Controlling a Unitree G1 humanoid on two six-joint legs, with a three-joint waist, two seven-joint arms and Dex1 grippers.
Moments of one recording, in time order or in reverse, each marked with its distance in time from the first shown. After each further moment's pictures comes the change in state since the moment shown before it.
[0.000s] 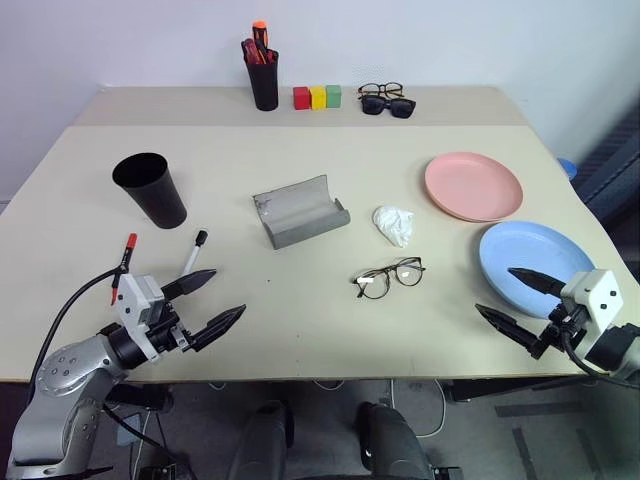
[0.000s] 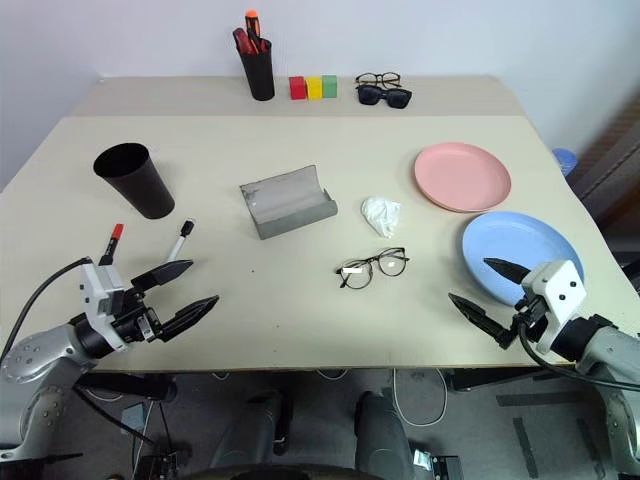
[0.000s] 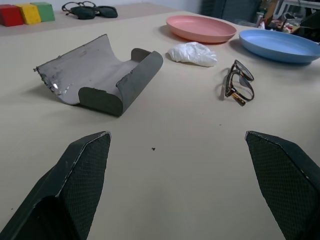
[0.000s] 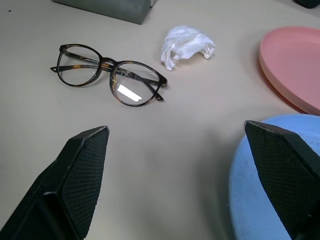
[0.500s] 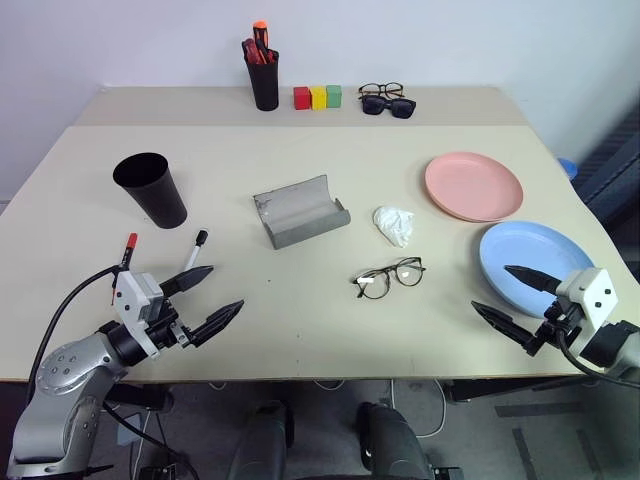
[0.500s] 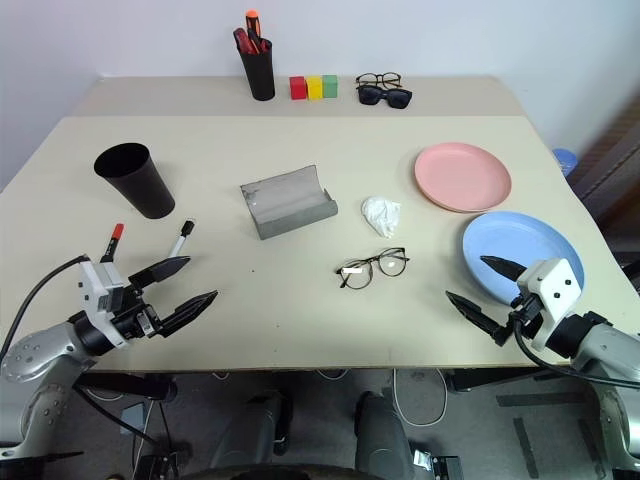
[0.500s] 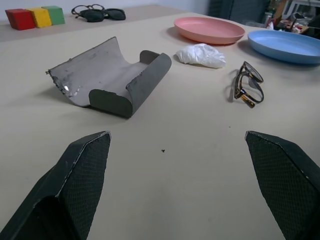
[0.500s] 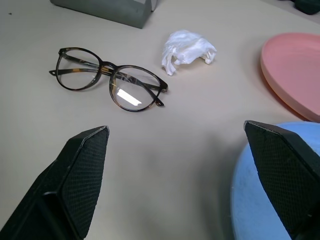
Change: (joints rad) left arm -0.008 0.000 -0.001 0.006 0.006 -0.004 0.043; right arm -0.027 0.000 0.019 0.033 -0.011 -0.032 0.008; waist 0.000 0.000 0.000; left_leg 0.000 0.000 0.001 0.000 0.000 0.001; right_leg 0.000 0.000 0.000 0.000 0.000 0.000
